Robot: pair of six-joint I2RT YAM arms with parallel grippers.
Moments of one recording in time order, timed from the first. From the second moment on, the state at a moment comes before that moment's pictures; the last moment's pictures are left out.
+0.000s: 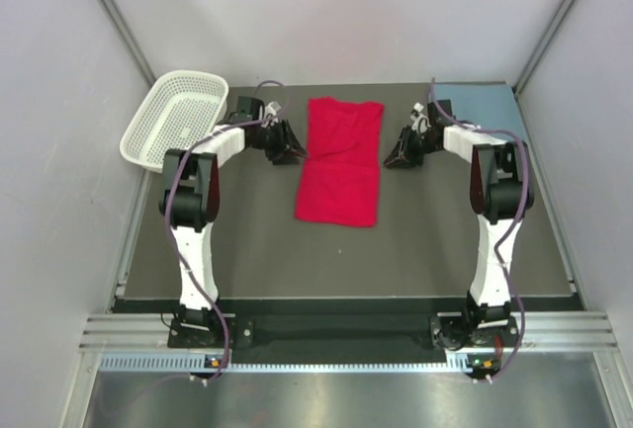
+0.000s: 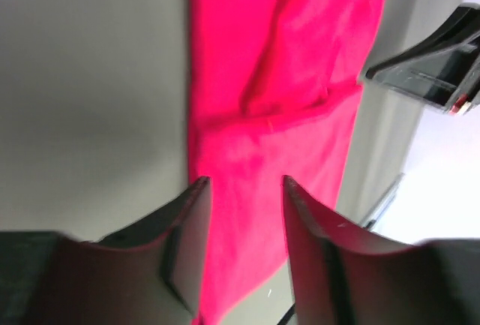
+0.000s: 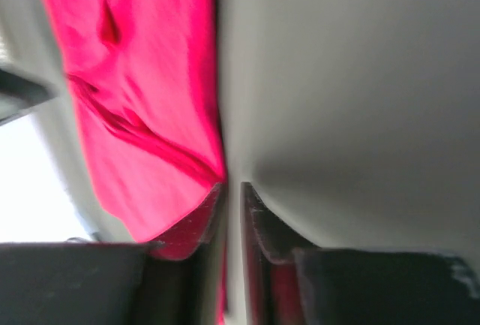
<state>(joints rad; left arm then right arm) -0.17 2.21 1.62 -0.35 0.71 -0.56 0.11 2.21 1.54 -0.36 -0.69 0.47</state>
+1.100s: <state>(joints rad) -0.23 1.59 0.77 -0.22 0.44 -0.87 0.29 1.58 0.65 -0.06 -0.60 0.72</state>
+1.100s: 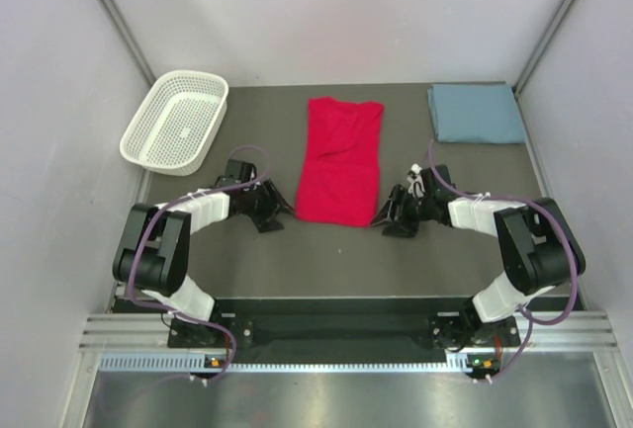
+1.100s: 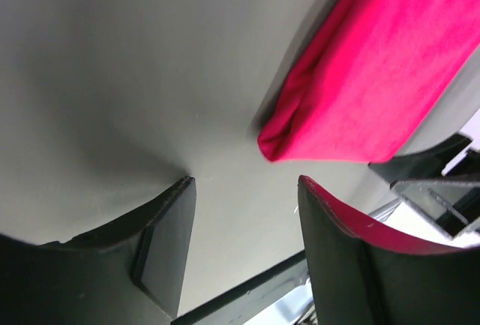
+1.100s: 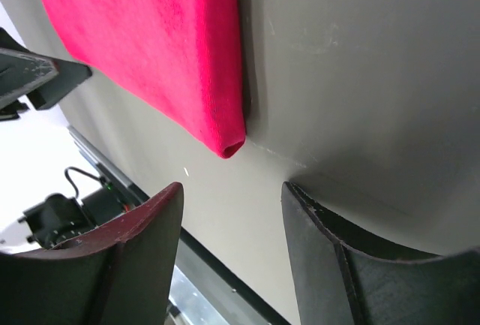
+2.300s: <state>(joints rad) -0.28 1.74 0.84 -0.16 0.45 -0.94 0.37 1.51 0.58 0.03 -0.45 0.89</state>
